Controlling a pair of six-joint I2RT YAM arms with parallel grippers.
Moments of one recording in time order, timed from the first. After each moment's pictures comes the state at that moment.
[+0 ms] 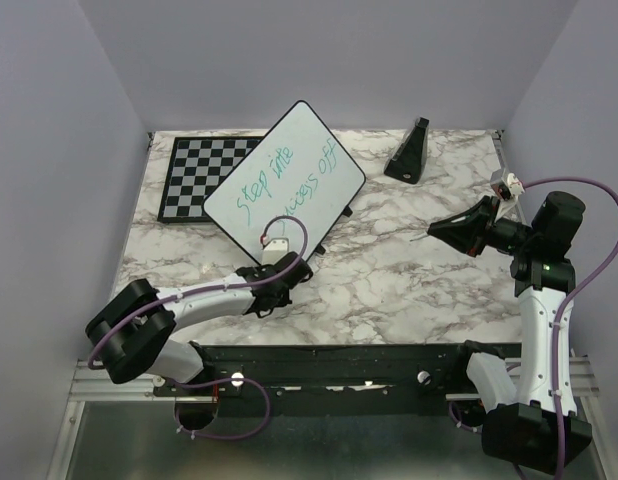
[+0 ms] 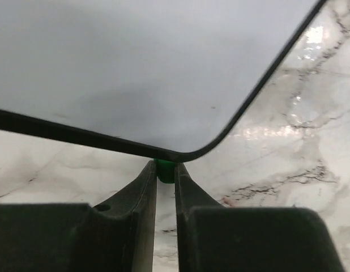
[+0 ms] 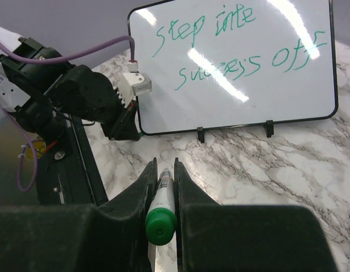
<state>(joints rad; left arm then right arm) -0.87 1.37 0.64 -0.41 -0.41 -0.82 -0.30 0.86 0.88 -0.32 -1.39 -0.09</state>
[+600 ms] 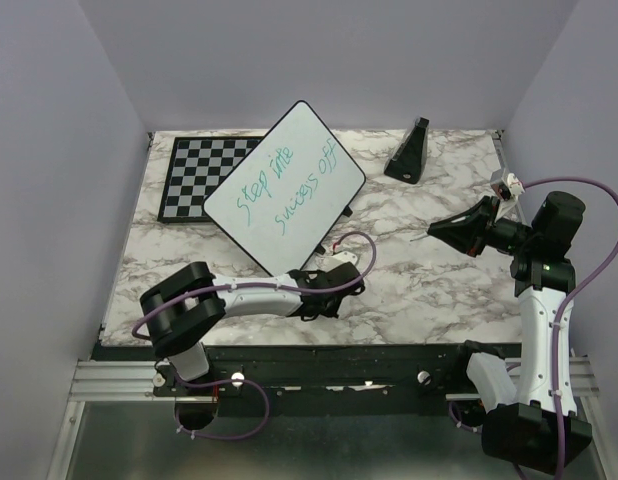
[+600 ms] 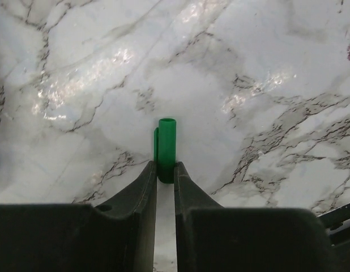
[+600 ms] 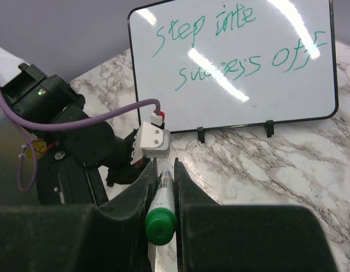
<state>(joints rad) -1.13 1.64 0.89 -0.31 -0.29 -0.64 -0.30 0.86 0.88 -0.32 -1.39 -0.09</state>
